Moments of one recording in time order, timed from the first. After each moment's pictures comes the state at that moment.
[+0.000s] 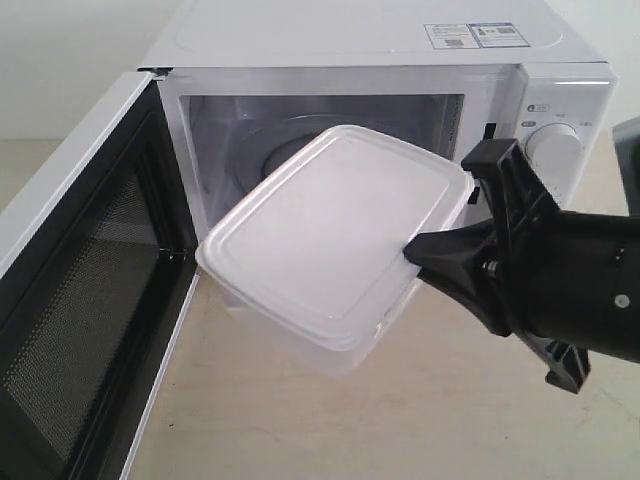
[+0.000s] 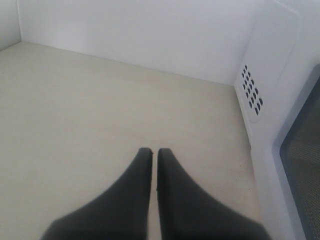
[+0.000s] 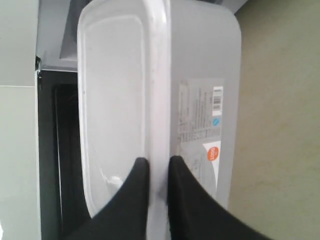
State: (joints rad) left arm 0.12 0.00 0.00 -0.05 0.30 -0.10; right arm 0.71 1.02 -0.45 -0.60 -0.10 1.93
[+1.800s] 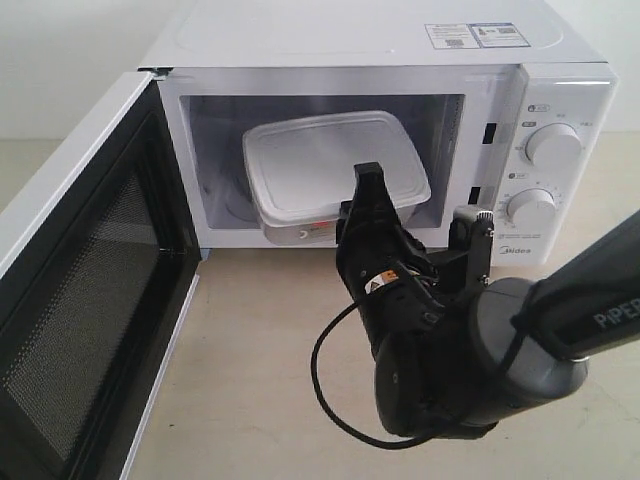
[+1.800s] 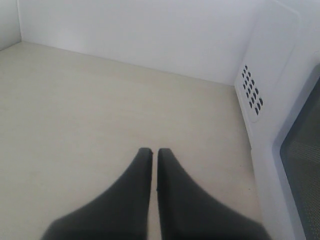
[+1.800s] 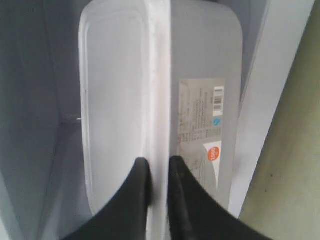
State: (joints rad) left arm 0.12 0.00 0.00 -0.05 0.30 -0.10; right arm 0.92 1.99 -0.77 0.84 -1.06 1.22
